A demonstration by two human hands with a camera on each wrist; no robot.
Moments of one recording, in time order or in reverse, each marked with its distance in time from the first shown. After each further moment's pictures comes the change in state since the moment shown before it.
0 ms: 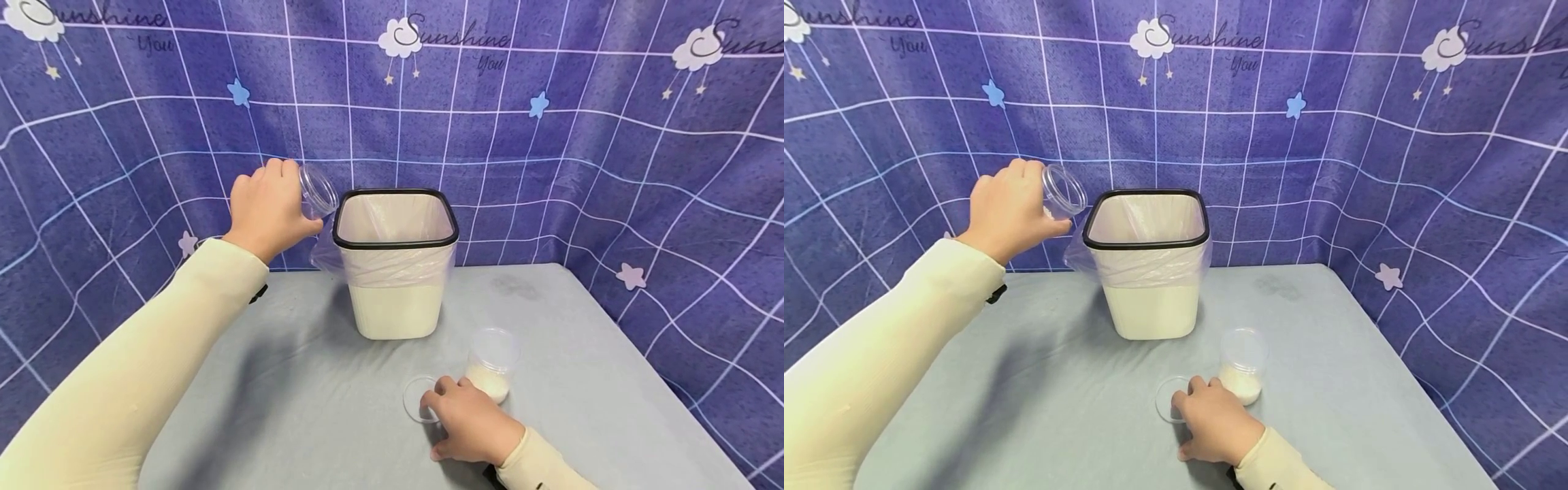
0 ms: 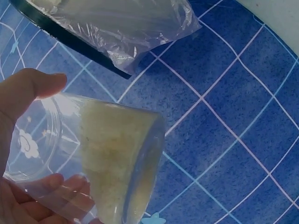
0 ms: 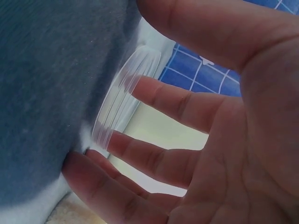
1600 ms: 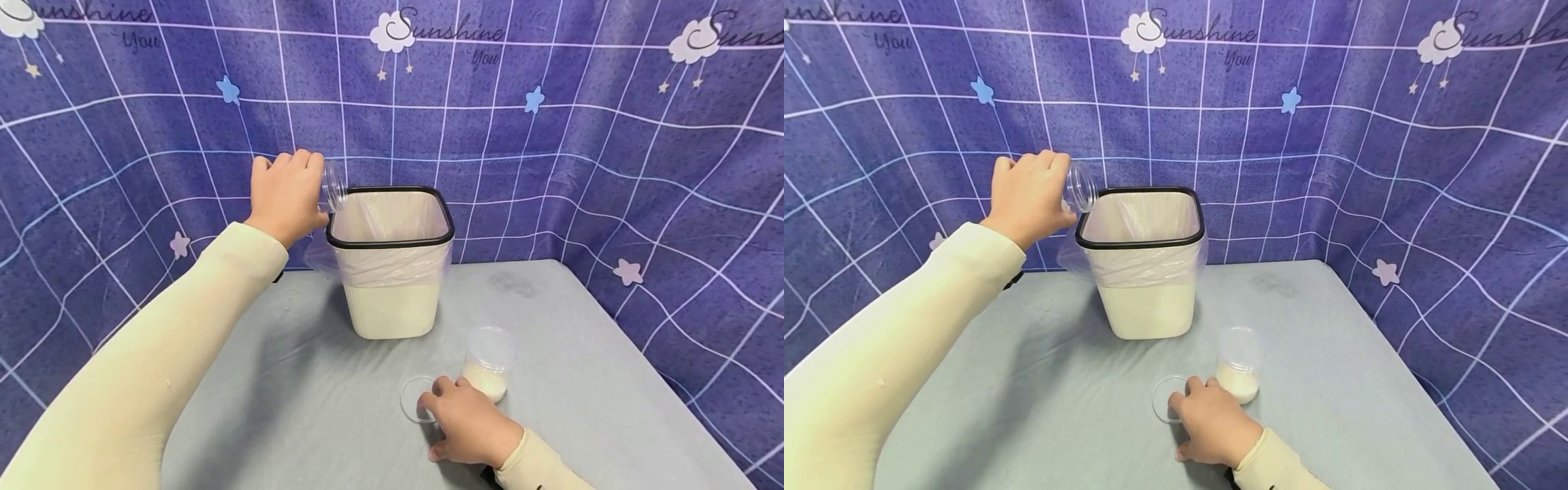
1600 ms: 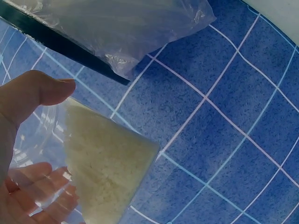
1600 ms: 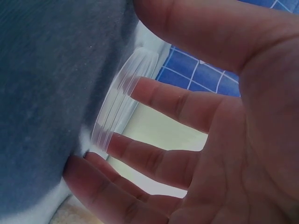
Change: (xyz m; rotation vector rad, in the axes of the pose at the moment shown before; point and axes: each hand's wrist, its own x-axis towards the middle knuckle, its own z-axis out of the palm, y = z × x) left_hand 0.029 0.022 0.016 0.067 -0.012 0.124; right_hand -0.001 0.002 0.002 -0.025 0.022 -0.008
